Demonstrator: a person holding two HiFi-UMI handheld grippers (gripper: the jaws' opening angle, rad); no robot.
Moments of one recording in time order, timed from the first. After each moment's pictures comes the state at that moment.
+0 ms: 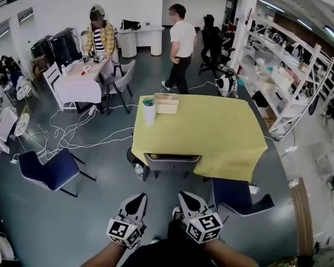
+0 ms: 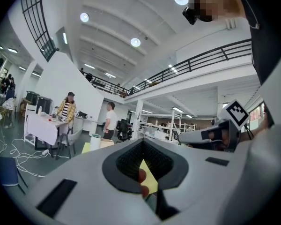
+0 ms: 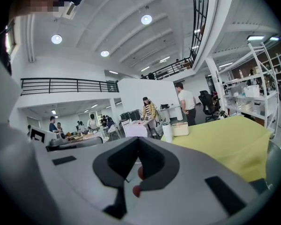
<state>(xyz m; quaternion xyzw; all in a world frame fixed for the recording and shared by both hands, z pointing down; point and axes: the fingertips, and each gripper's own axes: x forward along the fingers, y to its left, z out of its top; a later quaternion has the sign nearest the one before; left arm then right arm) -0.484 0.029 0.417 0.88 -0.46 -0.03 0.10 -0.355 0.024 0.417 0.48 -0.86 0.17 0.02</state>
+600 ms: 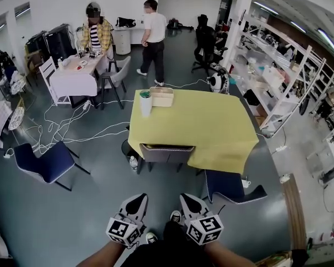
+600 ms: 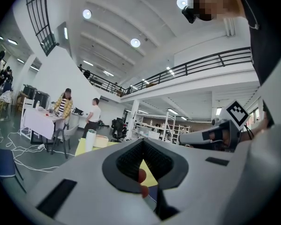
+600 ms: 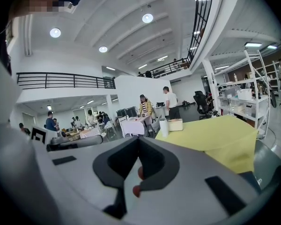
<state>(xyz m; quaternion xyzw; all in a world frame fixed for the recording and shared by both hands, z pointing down) -0.488 0.110 0.427 0.89 -0.43 -0.04 0.11 -0.356 0.114 0.424 0.50 -0.85 0.17 0.04</state>
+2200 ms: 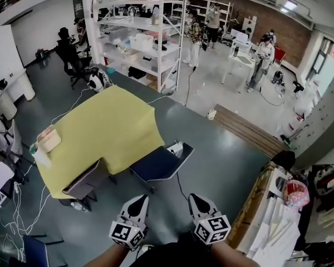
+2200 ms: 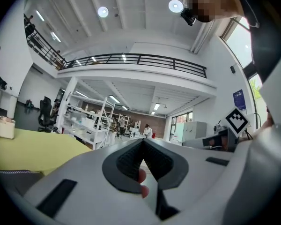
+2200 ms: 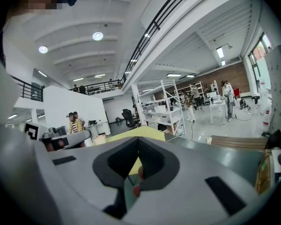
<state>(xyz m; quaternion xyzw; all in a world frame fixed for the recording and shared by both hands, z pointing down) -0.125 0.184 0.429 0.99 -0.04 0.00 0.11 -0.017 0.308 0.445 0.83 -0.53 0.17 -0.04</state>
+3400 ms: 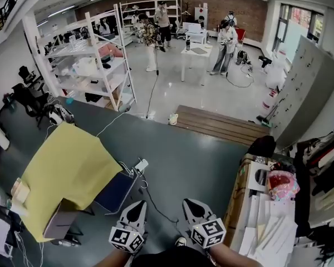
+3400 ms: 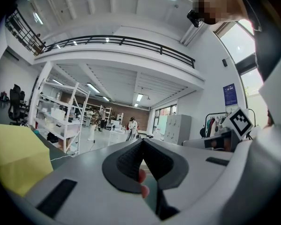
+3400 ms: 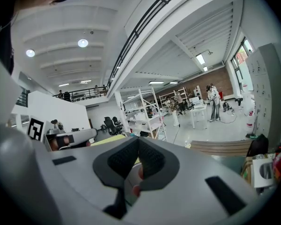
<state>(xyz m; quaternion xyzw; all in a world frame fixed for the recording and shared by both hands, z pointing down) 0.207 0.386 0.436 0.99 0.07 0.04 0.09 0.272 0.519 0.456 0.87 -0.46 0.16 -0.07</state>
